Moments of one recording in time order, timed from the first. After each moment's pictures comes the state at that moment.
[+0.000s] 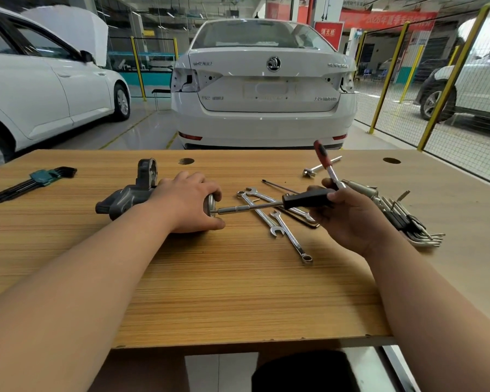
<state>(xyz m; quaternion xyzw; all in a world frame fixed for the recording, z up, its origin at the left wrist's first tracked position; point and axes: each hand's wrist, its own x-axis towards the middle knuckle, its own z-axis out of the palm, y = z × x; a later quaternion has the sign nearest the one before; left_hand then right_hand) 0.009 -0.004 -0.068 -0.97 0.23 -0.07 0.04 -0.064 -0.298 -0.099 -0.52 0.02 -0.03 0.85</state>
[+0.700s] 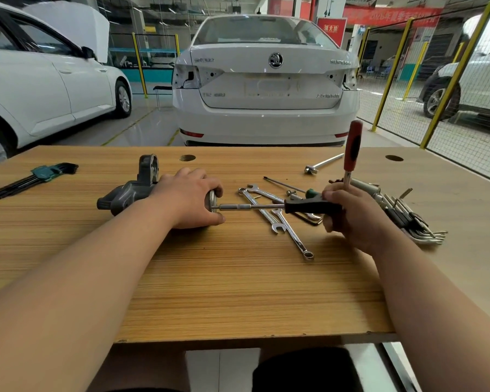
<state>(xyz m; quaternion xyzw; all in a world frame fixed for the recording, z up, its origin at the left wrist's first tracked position) 0.009 -0.004 -0.067 -0.97 0.23 -0.06 0.04 -0.074 -0.297 -0.093 -0.70 0.04 -0.06 0.71</state>
